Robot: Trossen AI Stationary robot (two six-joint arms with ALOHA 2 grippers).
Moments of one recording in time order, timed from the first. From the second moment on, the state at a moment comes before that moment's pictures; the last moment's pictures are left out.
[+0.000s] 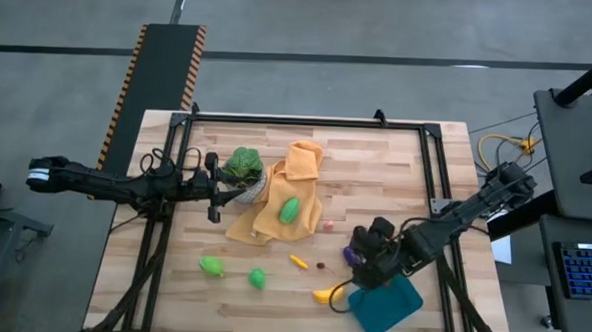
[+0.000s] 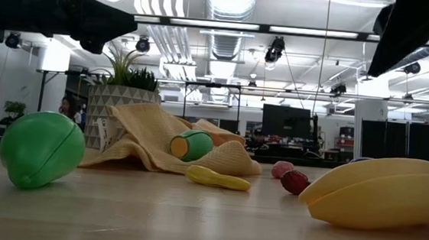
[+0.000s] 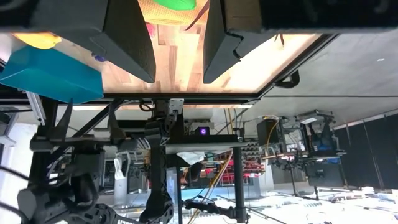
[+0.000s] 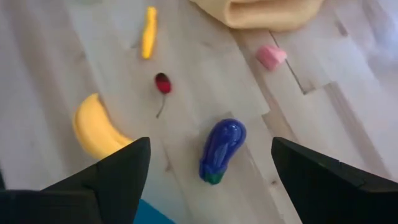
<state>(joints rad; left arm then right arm) 0.00 0.65 0.14 0.62 -0.14 0.06 0.58 1.53 1.17 -0.89 0.36 0.97</state>
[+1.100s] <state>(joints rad) 0.00 0.65 0.14 0.62 -0.14 0.06 0.47 1.80 1.17 -0.93 0.20 1.18</state>
